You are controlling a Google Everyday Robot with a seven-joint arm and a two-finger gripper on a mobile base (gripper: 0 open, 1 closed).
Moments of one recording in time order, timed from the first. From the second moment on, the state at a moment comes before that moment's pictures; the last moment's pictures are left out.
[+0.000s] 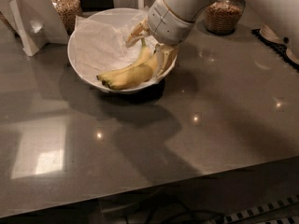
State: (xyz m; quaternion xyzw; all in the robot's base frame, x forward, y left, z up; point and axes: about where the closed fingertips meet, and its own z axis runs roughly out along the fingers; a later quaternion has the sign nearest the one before) arm 0.573 -0.005 0.937 -0.90 0.34 0.00 0.27
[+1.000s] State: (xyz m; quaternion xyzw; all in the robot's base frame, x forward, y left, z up) arm 0.597 -0.025 0.922 -0.90 0.36 -0.02 0.24
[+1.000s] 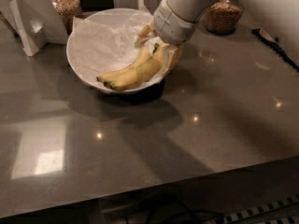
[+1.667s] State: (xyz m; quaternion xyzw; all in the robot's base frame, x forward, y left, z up) arm 0.603 -0.019 0.924 -0.90 0.36 -0.02 0.24
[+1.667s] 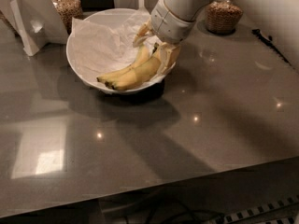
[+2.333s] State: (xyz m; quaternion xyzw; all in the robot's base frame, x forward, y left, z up) arm 0.611 -0.001 0.923 -0.91 0.34 -0.02 0.24
